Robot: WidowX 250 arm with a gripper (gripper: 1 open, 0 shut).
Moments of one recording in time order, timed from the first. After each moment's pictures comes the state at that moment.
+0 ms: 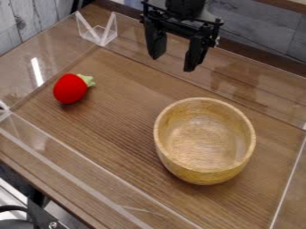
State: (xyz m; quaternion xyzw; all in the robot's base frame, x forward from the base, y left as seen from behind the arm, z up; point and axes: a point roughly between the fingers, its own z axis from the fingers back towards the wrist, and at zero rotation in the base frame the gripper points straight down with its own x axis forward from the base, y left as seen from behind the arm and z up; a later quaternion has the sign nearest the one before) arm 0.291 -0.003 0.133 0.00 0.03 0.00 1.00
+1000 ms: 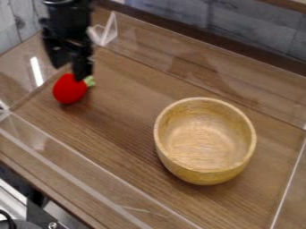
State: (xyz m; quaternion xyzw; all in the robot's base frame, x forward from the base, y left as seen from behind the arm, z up) arm 0.240 0.153 0.090 0.01 -0.01 -0.05 1.00
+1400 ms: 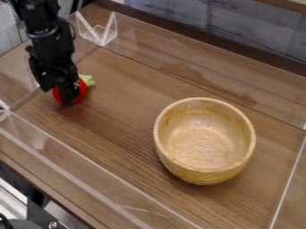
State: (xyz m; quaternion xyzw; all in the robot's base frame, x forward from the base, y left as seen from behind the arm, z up) arm 0.230 0.166 0.046 0.00 -0.02 -0.03 1.00
